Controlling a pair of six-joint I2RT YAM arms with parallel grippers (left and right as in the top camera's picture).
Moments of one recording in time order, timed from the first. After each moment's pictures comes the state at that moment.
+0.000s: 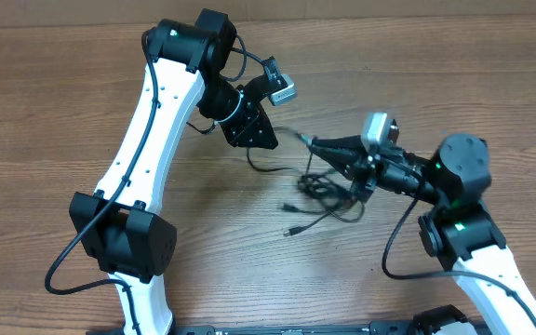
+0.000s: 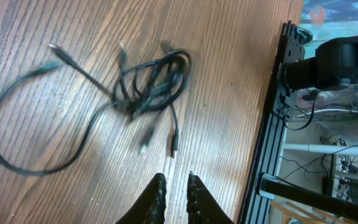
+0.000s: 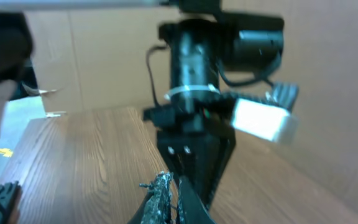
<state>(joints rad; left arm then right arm) -0.31 2.02 2.11 -1.64 0.70 0.75 0.27 1.05 0.75 0.29 -0.92 -0.07</state>
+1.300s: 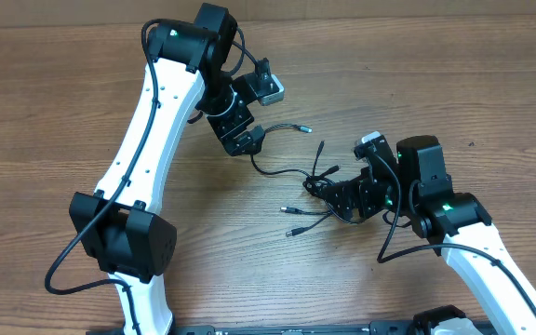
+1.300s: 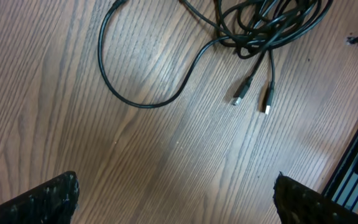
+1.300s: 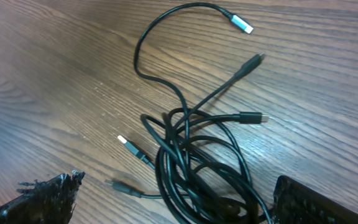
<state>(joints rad) -0.31 2.02 2.11 -1.55 0.32 0.74 0.25 1.18 0.75 -0.49 -0.43 -0.05</state>
